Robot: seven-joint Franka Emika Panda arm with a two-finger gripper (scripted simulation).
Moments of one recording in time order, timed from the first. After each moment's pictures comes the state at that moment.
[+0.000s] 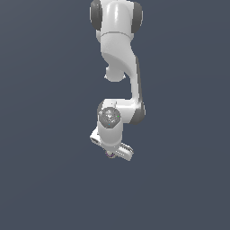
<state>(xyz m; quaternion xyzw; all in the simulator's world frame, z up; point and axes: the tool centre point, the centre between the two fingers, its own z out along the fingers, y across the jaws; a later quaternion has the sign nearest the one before) 0.082 -0.016 0.036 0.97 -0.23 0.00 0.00</state>
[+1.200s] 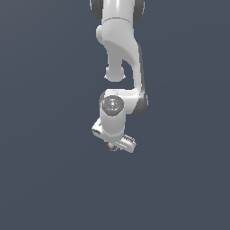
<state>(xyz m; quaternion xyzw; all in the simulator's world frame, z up) 0.058 -0.007 0.066 0.97 -0.24 0.00 0.00</state>
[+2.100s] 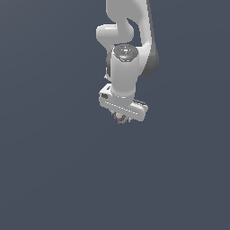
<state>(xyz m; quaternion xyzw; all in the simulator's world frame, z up) -0.026 0.029 0.181 0.97 -0.23 0.00 0.00</state>
